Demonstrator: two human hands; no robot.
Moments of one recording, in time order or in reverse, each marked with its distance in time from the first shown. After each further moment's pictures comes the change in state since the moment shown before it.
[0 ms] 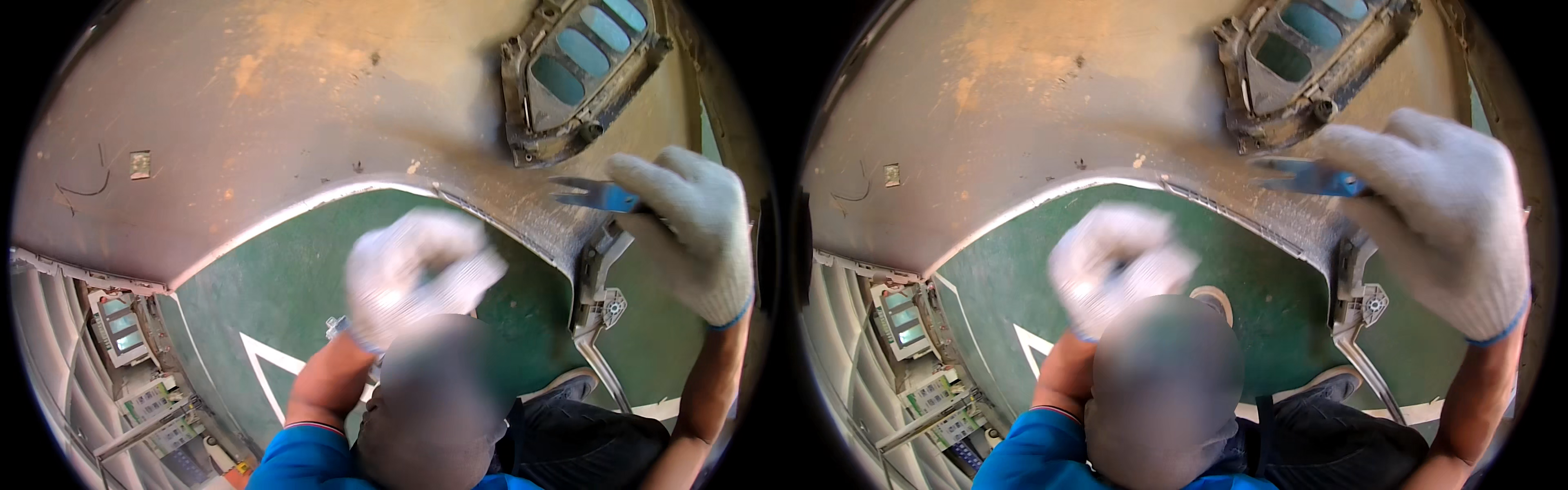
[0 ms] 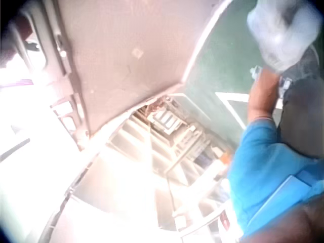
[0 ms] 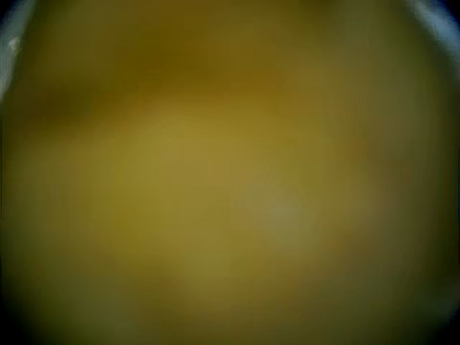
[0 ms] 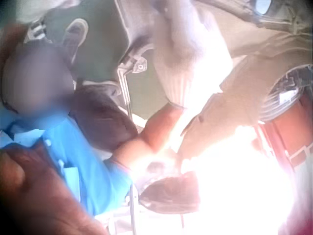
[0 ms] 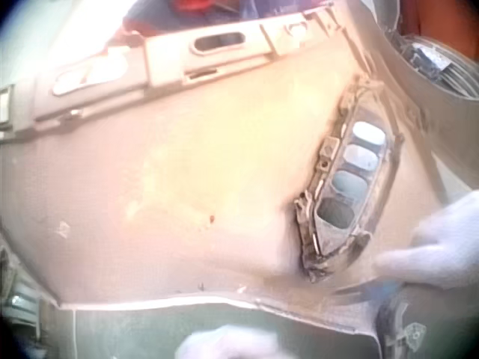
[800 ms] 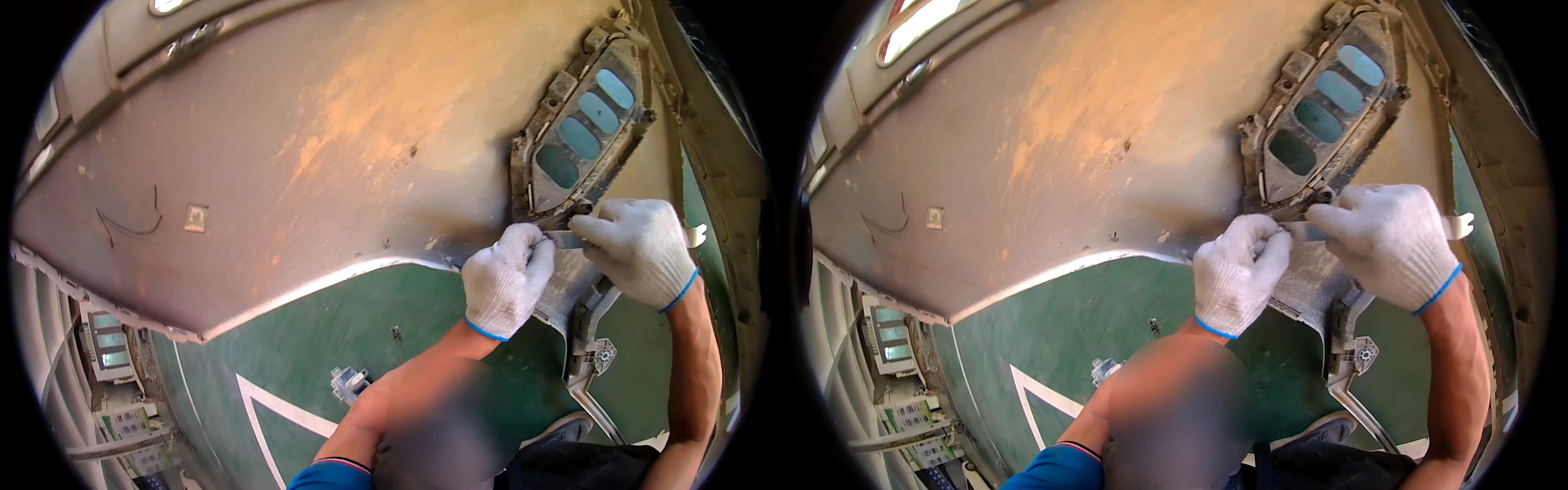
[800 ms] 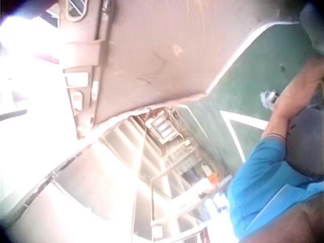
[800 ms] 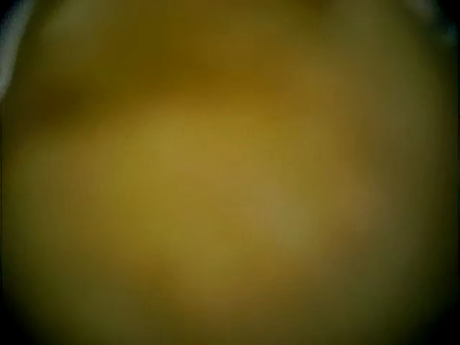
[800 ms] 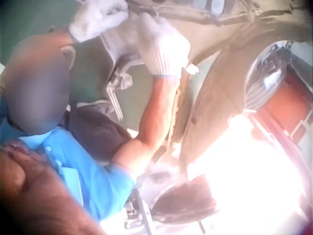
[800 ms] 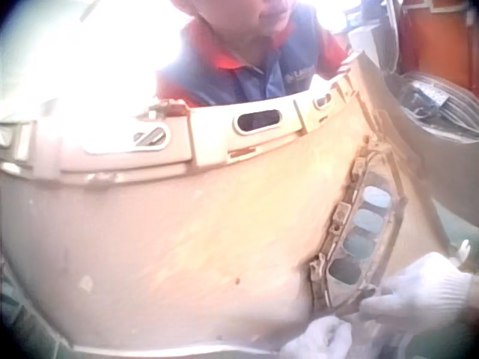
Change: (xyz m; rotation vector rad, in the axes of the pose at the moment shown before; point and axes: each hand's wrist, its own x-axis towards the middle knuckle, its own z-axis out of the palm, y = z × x) left_hand 0.059 -0.057 0.085 0.418 0.159 0.176; right_hand 0.014 0.033 0.028 -0.171 -0.132 -0.035
